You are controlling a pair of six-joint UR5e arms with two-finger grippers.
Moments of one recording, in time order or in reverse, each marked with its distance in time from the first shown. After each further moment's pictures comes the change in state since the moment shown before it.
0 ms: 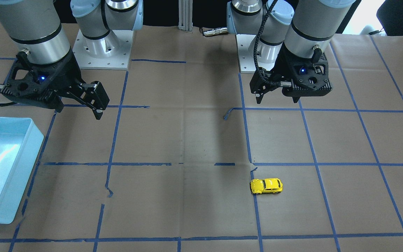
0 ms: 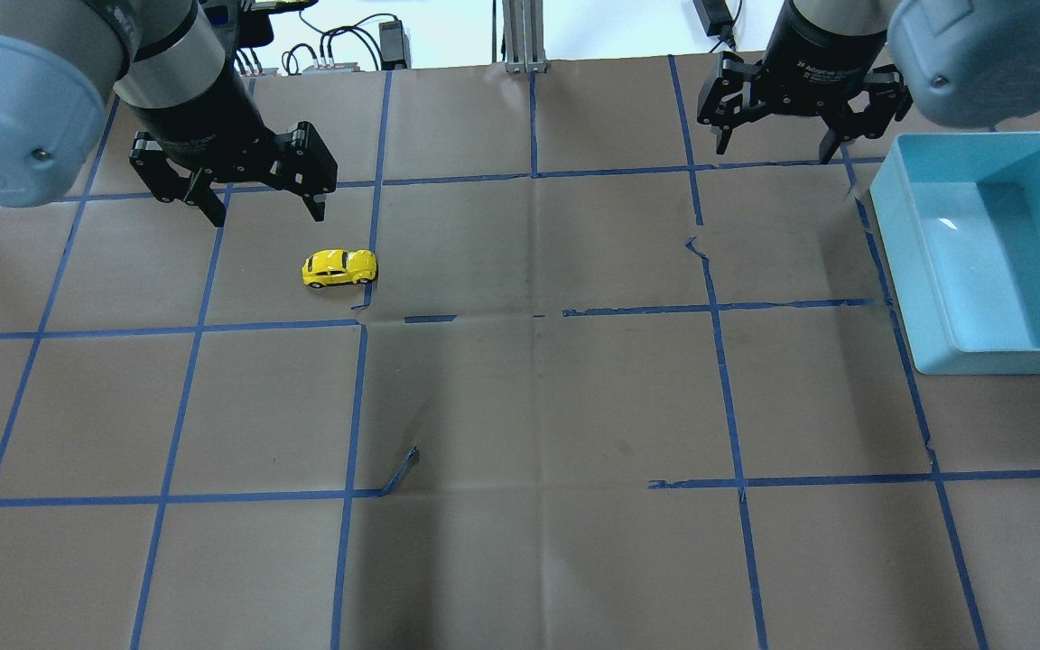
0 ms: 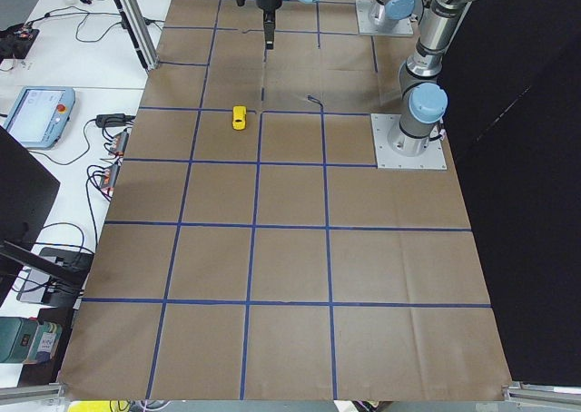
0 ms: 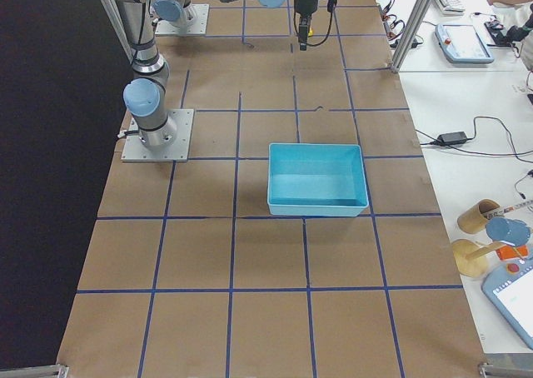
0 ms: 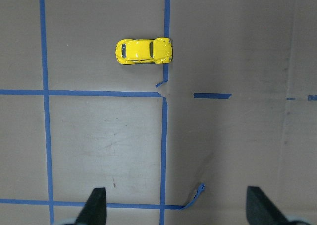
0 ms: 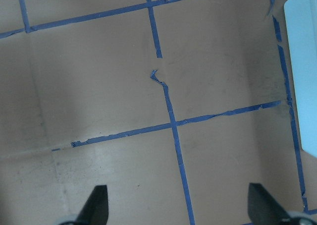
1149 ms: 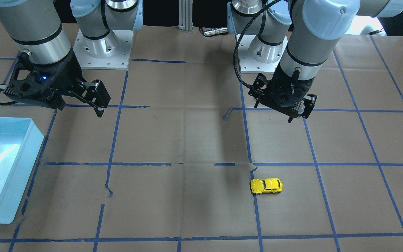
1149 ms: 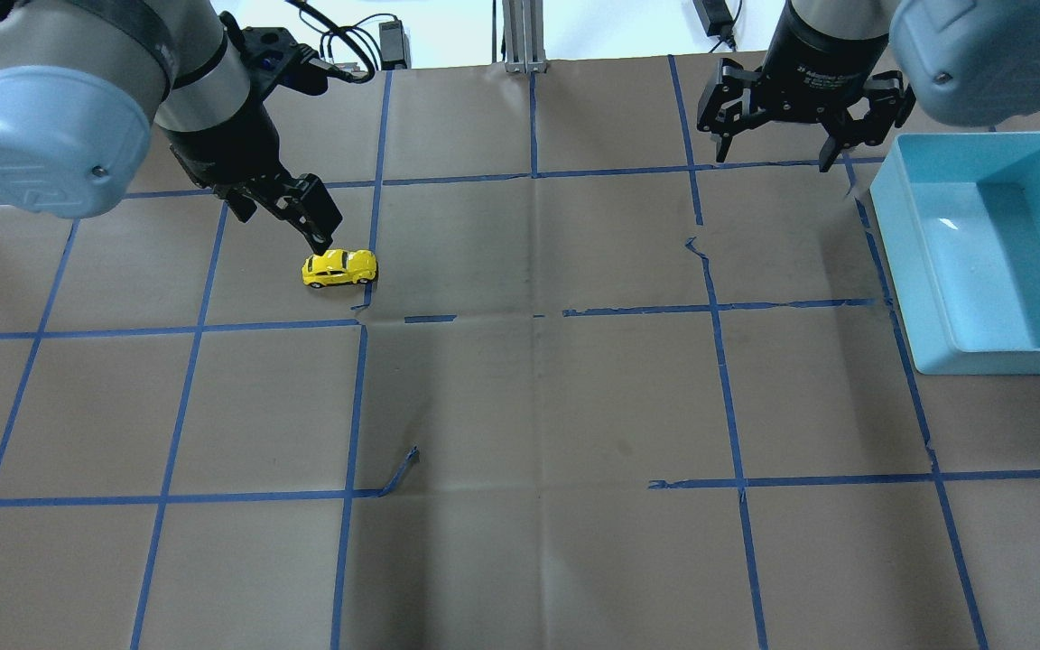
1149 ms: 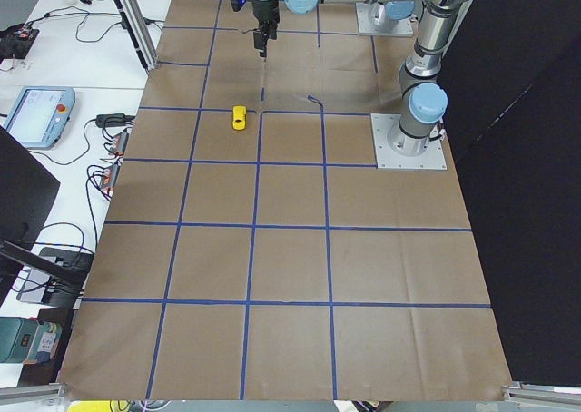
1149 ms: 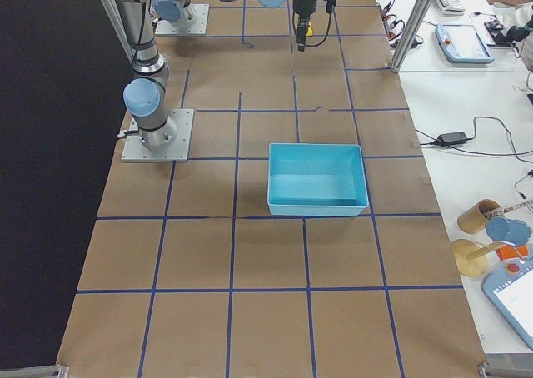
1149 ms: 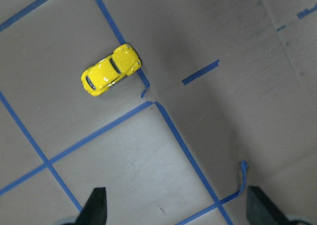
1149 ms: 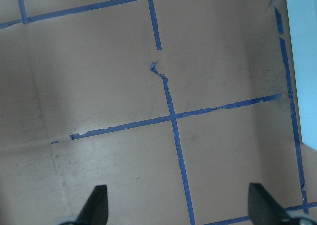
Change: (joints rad) left arm 0.010 -0.059 -0.054 0.087 -0.001 0.663; right arm -0.001 -0.005 -0.002 0.049 0.007 -0.004
